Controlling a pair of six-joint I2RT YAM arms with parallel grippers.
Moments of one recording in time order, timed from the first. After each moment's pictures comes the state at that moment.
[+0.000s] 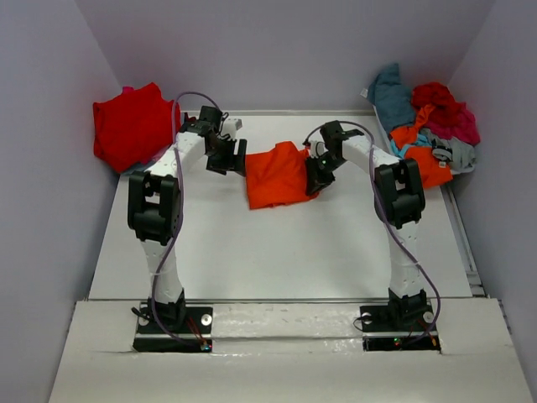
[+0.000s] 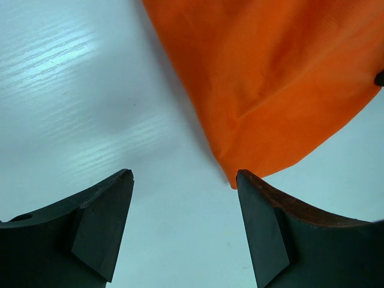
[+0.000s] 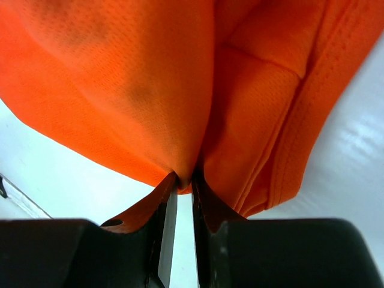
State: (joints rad) left arm -0.23 2.01 1.68 -0.77 0.32 -0.04; right arm 0.31 2.29 1.85 -0.88 -0.52 0.00
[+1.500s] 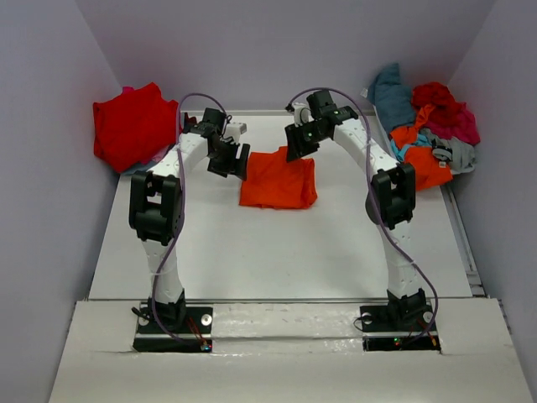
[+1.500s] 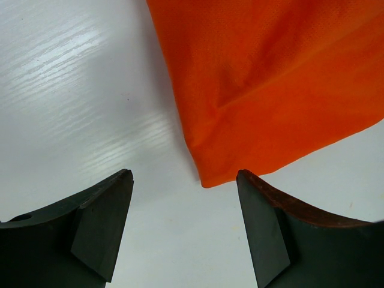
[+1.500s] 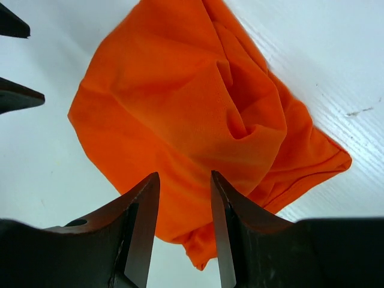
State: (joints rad) left arm -0.25 2.02 1.67 -0.79 0.32 0.03; right arm 0.39 2.32 2.23 -0.91 -0.48 -0.06
